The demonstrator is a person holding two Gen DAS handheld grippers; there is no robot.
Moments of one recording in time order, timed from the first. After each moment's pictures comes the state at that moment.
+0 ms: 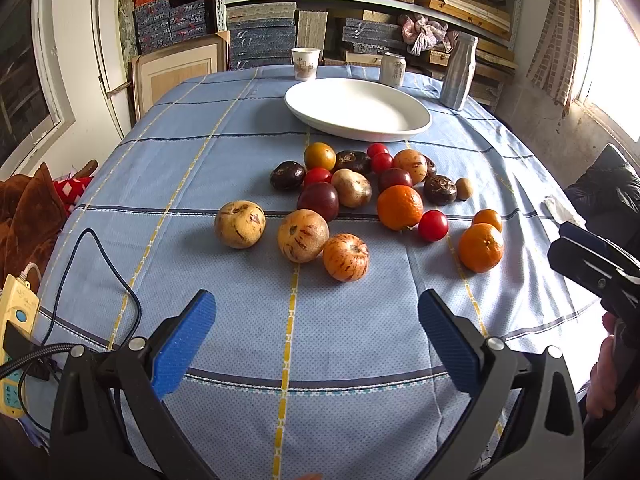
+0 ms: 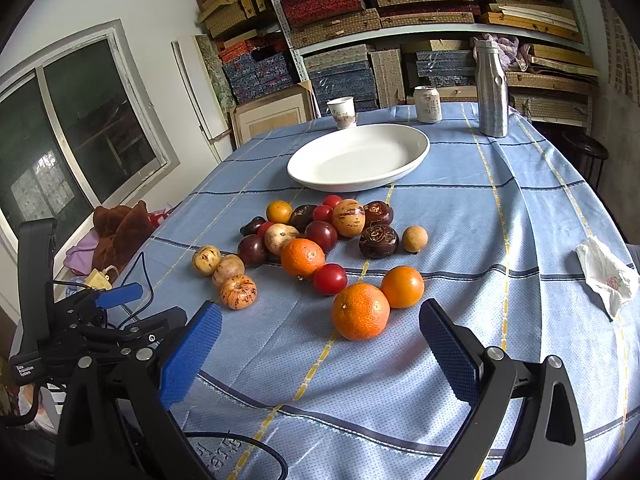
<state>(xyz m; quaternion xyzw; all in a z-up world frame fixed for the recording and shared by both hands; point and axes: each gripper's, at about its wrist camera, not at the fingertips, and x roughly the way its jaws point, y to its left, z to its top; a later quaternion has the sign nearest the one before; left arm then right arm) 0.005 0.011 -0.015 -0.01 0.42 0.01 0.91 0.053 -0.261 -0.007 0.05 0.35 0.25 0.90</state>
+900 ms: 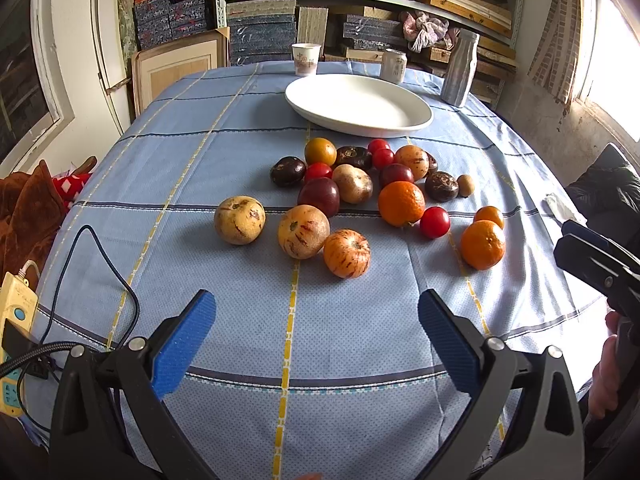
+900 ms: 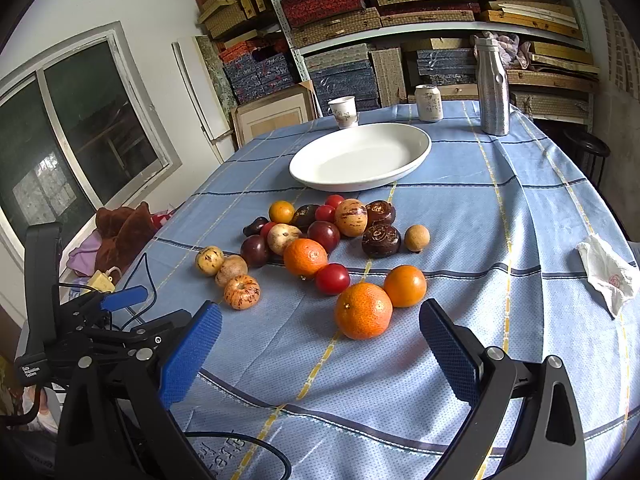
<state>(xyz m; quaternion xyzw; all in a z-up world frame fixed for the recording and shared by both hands) 0.004 0.010 -0.021 -0.01 0.42 0.01 0.91 0.051 -0.259 -0.008 0.05 0.35 0.25 0.90</state>
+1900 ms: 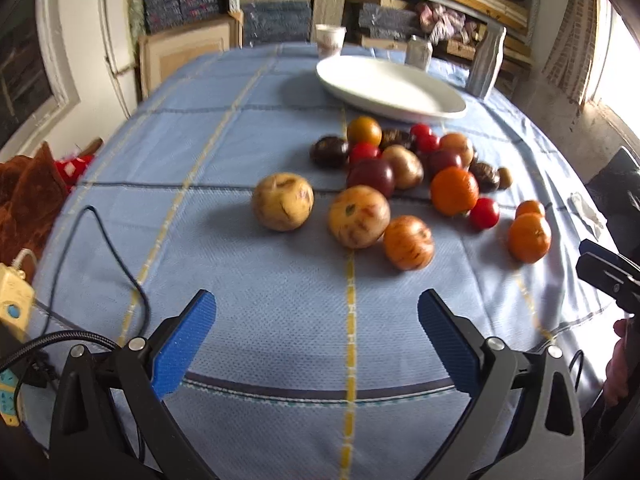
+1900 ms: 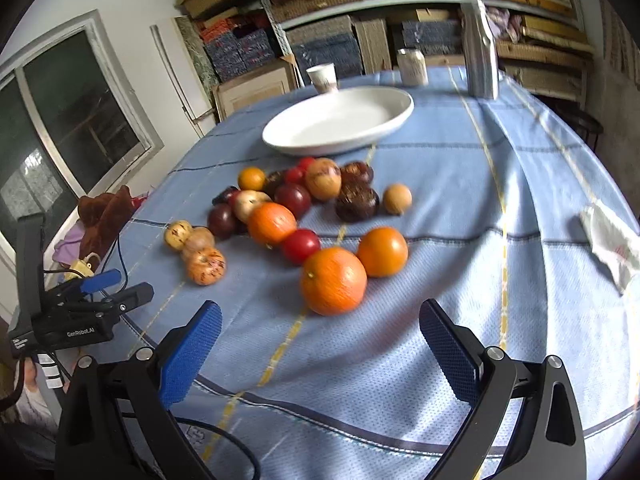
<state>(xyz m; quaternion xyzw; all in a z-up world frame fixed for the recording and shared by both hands) 0.023 0.052 -0.048 -0.02 0.45 0.02 0.89 0.066 -0.263 -0.043 0.06 0.41 0.24 0.88</state>
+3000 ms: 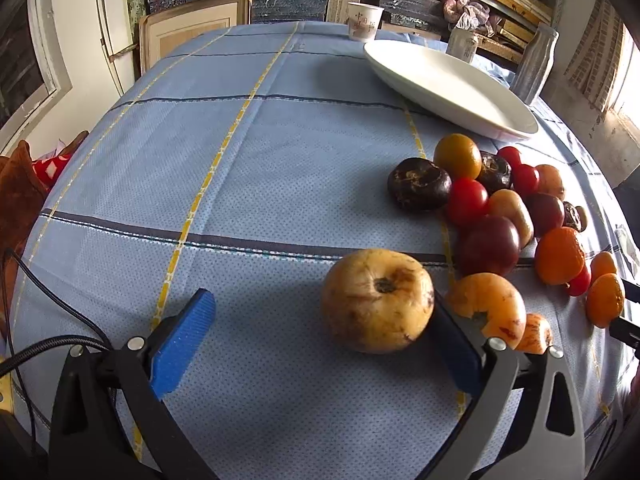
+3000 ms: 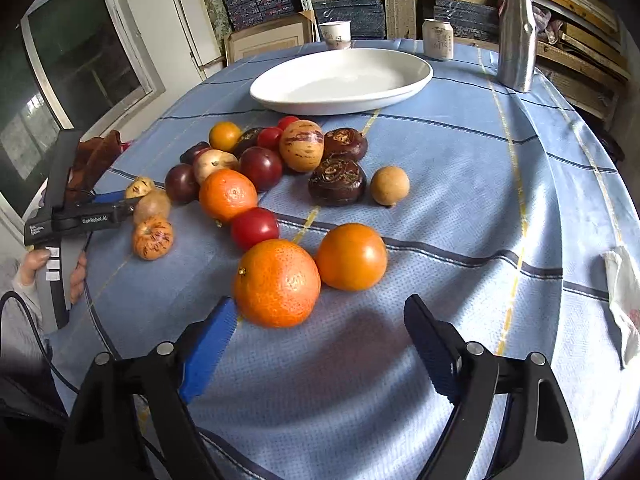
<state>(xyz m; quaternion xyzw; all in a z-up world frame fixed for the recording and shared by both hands) 0.123 0.103 -0.078 -0.04 0.47 0.03 0.88 0.120 -0.260 -0.064 -0.04 0.45 0.26 0.85</state>
